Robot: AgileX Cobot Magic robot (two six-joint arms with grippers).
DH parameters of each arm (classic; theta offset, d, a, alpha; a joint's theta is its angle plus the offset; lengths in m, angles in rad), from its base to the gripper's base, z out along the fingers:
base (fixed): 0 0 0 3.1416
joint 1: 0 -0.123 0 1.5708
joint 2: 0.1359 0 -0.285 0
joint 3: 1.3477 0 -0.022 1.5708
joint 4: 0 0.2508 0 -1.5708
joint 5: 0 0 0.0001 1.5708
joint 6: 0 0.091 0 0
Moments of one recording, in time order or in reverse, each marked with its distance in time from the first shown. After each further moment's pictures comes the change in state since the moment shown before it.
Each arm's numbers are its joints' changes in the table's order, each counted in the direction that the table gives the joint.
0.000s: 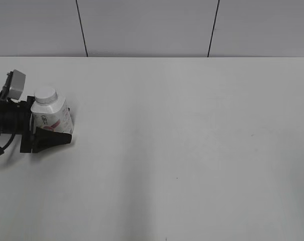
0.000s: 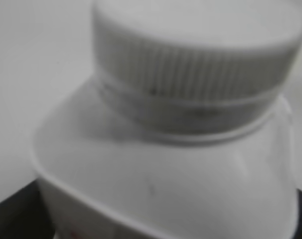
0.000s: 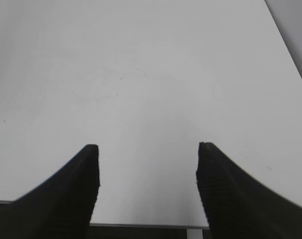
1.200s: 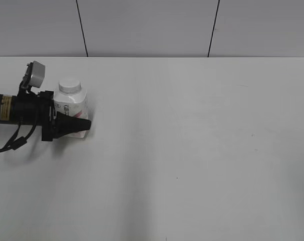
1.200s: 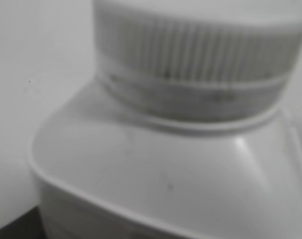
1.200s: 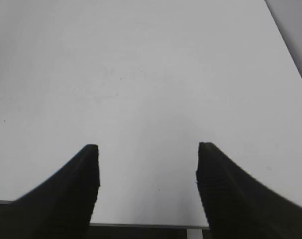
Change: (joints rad) left arm 0.117 -0.027 -0.015 -0.074 0.028 -0.128; right arm 0.000 0.000 0.000 0.000 0.000 0.000
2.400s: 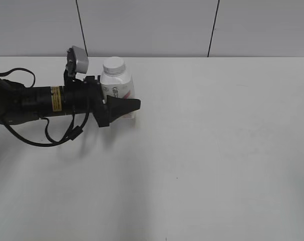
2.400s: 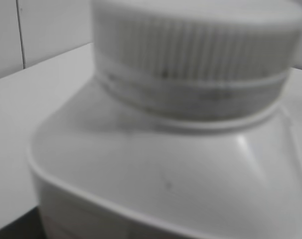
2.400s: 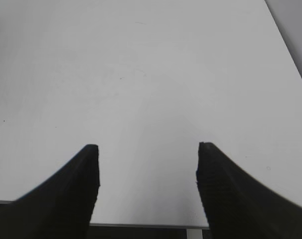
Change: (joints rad) left arm 0.281 -0.023 0.001 -0.405 -0.001 0.084; right arm 0.000 0.000 0.000 0.000 0.000 0.000
